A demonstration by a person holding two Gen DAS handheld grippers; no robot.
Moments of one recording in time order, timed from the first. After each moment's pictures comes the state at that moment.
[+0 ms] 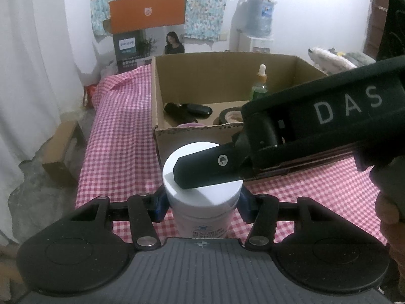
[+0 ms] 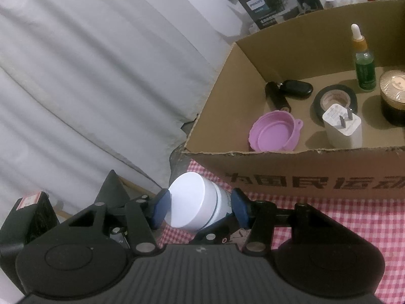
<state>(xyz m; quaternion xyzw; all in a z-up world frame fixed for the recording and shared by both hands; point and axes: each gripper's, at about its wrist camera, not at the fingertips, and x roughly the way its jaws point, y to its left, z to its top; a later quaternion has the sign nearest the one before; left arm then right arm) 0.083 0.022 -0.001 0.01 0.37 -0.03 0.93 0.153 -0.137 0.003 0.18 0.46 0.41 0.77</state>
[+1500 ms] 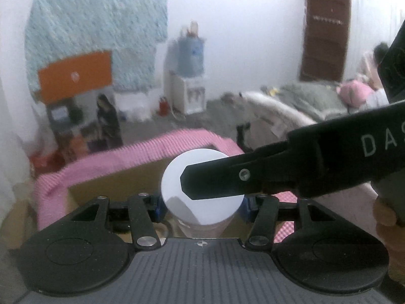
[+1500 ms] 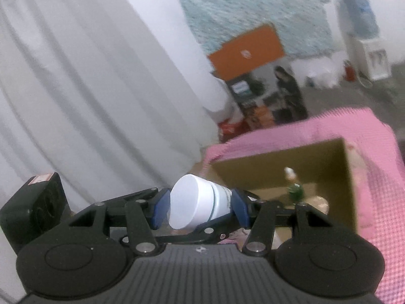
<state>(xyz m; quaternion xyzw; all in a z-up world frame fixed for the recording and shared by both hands) 0.178 -0.063 0.091 0.05 0.29 -0.19 0.94 0.194 -0.247 0.120 0.18 0.34 0.35 0.85</state>
